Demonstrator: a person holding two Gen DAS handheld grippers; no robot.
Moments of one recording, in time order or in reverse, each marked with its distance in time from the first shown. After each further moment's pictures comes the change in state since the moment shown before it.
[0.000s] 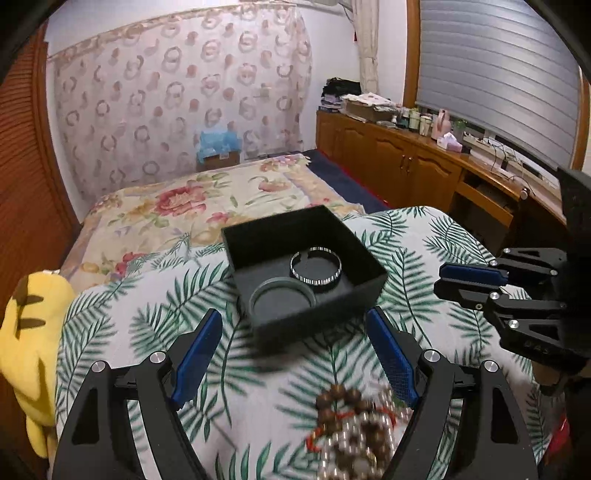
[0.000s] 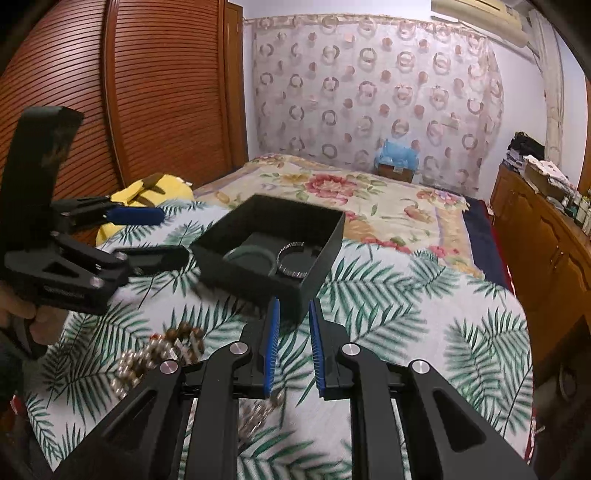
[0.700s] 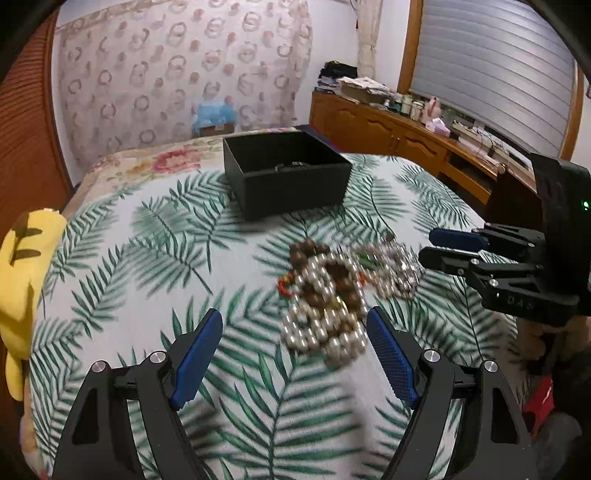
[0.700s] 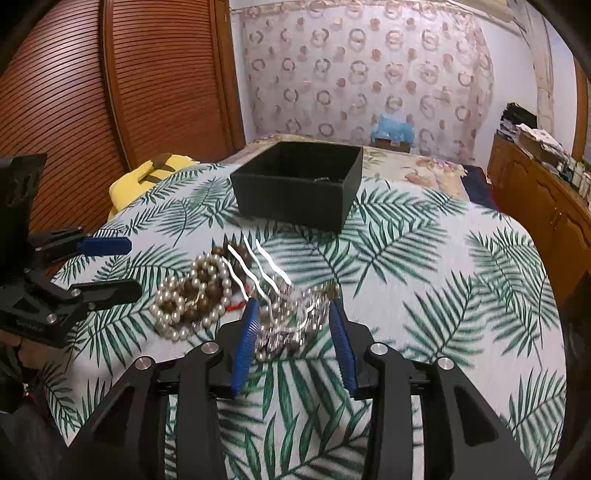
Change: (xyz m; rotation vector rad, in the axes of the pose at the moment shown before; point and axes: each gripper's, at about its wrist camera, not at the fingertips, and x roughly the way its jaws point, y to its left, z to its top) left arm -0.047 -0.011 -0.104 -0.050 0.076 -0.060; right arm -0.025 0.039 -0.072 0.078 0.057 0.002
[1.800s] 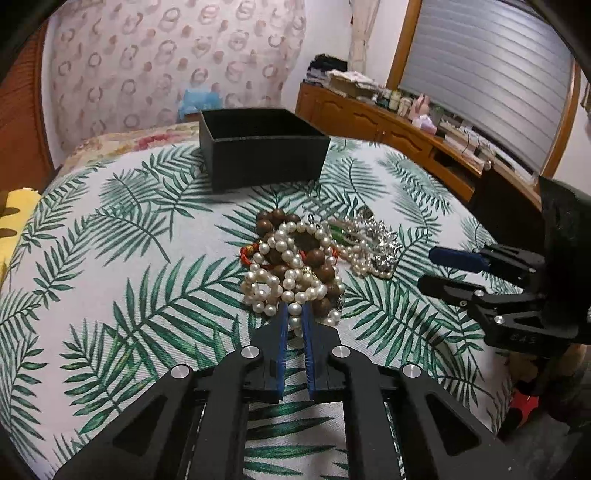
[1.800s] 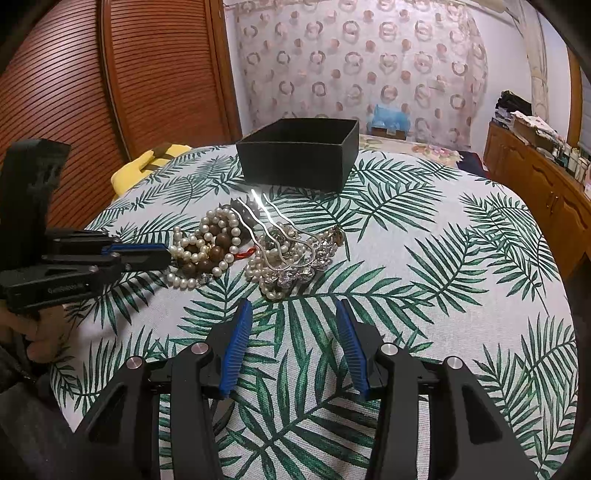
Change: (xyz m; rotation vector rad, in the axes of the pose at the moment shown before) left arm 0.013 -0.011 -0.017 -0.031 0.018 -0.083; right arm -0.009 0.007 -0.036 0.021 0.025 0.000
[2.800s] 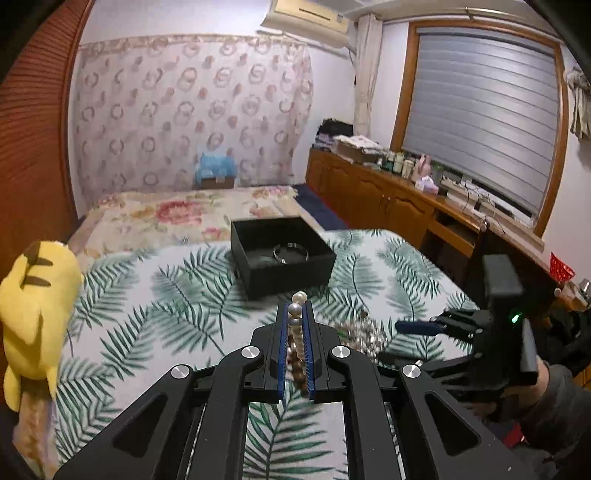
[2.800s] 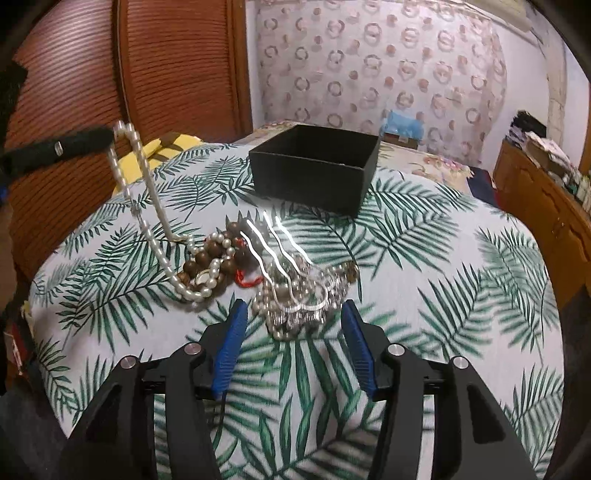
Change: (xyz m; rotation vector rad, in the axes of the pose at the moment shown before) left arm -0.083 0.009 0.052 0.004 -0.258 0.050; right arm 0.014 0.010 0.031 -0.105 0.023 -0.003
